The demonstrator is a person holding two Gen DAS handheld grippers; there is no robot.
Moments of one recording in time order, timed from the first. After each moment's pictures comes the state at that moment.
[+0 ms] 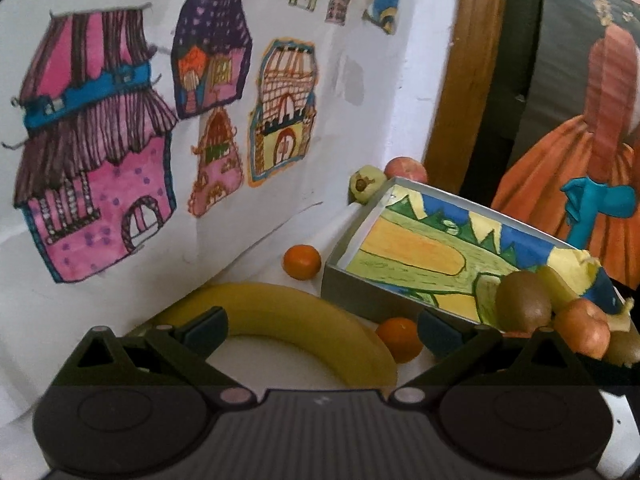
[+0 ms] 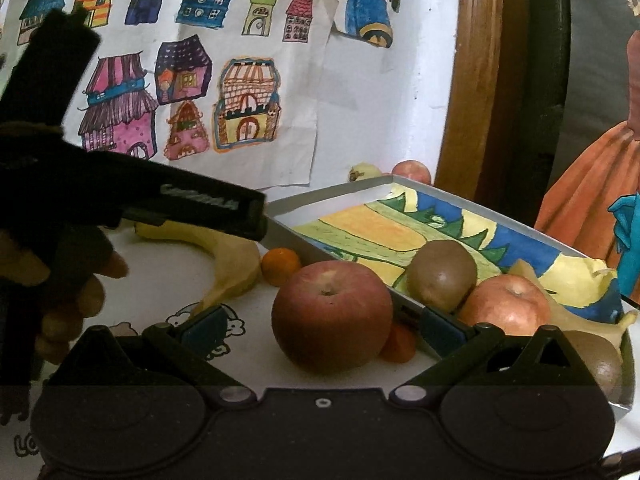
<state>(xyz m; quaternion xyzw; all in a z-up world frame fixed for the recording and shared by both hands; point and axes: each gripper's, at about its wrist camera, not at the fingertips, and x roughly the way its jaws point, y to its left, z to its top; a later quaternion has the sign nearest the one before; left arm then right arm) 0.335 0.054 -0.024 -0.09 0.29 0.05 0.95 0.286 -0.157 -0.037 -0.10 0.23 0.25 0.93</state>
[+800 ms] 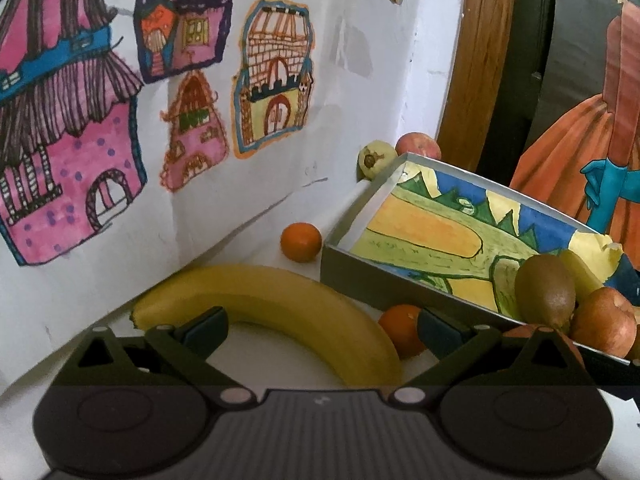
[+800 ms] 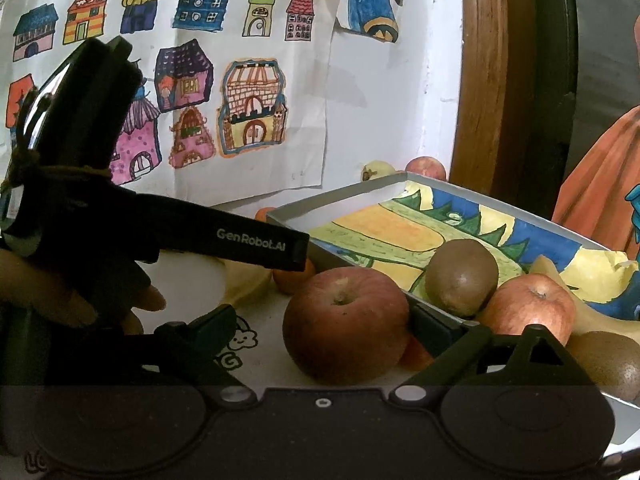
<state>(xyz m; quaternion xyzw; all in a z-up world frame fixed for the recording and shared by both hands) 0.358 0.040 -0.039 -0.08 0.32 0.06 0.94 0.294 -0.155 -0.038 -0.08 0.24 0.27 0.93</state>
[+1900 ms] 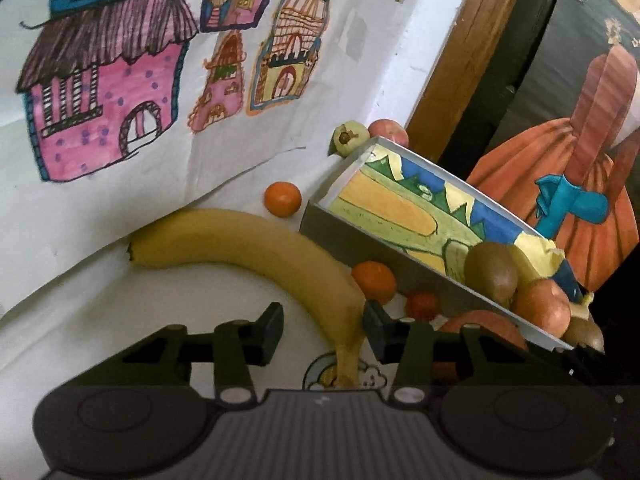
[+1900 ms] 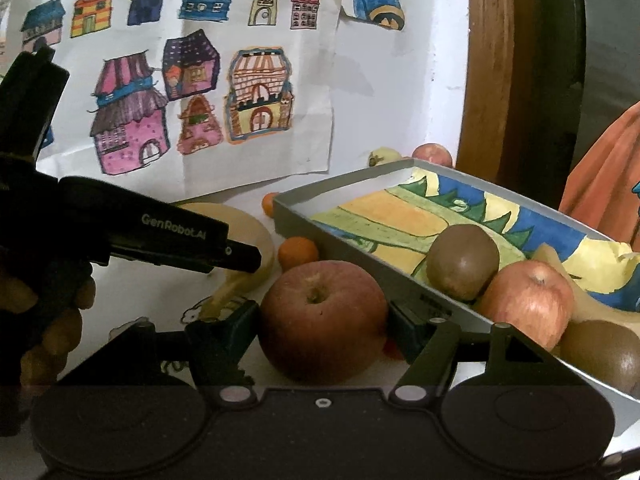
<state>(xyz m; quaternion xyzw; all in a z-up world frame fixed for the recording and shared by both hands) 0.319 0.069 -0.037 -0.17 0.34 -0.01 0.92 0.289 -0.165 -0.036 -0.08 0.26 0.28 0.92</state>
